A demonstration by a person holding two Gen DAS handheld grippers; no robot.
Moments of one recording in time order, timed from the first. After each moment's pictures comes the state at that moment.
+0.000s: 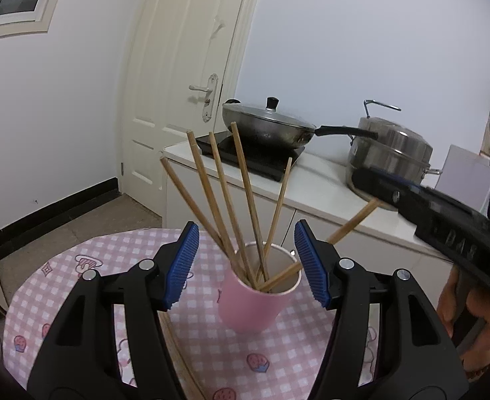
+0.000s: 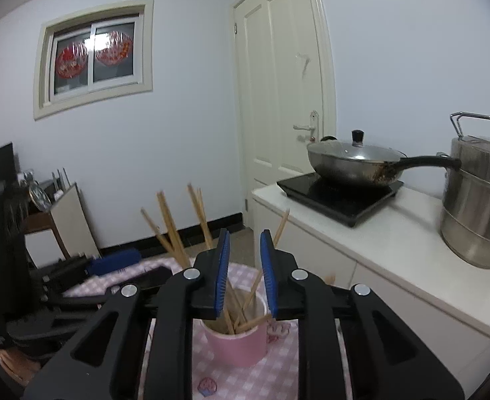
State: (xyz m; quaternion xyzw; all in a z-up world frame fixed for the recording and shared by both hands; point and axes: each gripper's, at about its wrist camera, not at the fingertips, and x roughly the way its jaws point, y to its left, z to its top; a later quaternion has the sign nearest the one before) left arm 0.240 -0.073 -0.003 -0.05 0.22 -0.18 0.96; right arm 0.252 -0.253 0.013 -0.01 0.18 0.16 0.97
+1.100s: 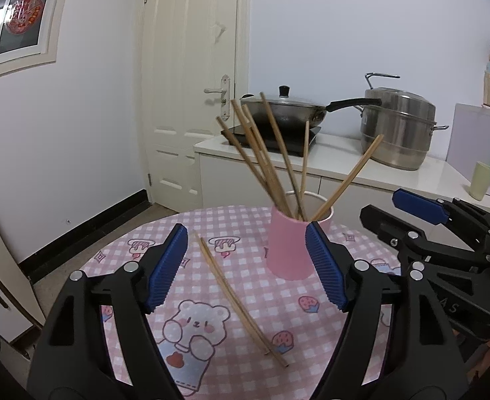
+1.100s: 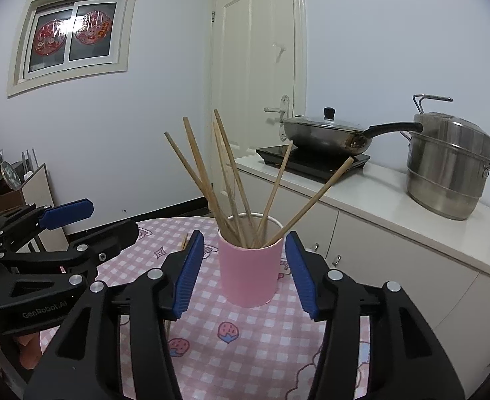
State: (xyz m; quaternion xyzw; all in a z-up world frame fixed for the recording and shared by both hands) left arm 0.174 -0.034 -0.026 0.03 0.21 -0.15 0.97; right arm 0.183 -0.203 -0.043 -0.02 0.19 0.07 0.98
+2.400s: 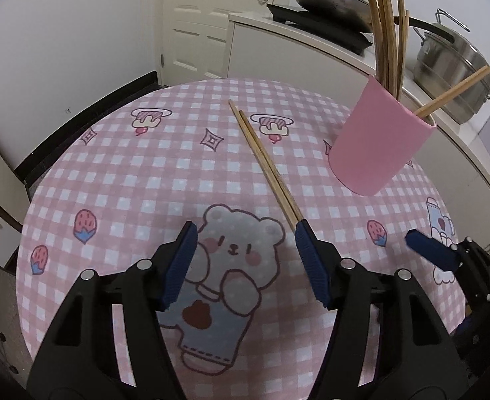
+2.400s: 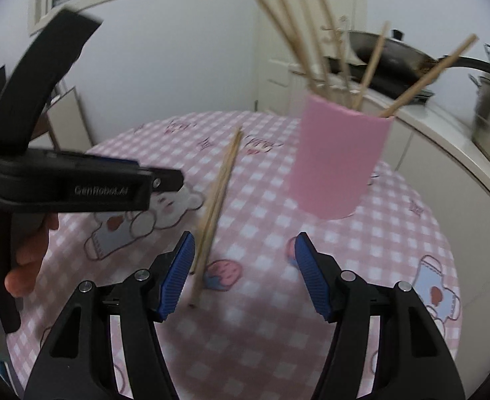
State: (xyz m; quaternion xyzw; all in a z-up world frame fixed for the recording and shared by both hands) left arm 0.241 0.009 -0.118 -0.02 0.45 -0.11 0.89; right arm 0.210 -0.151 -0.129 -0.07 0.36 0.16 0.92
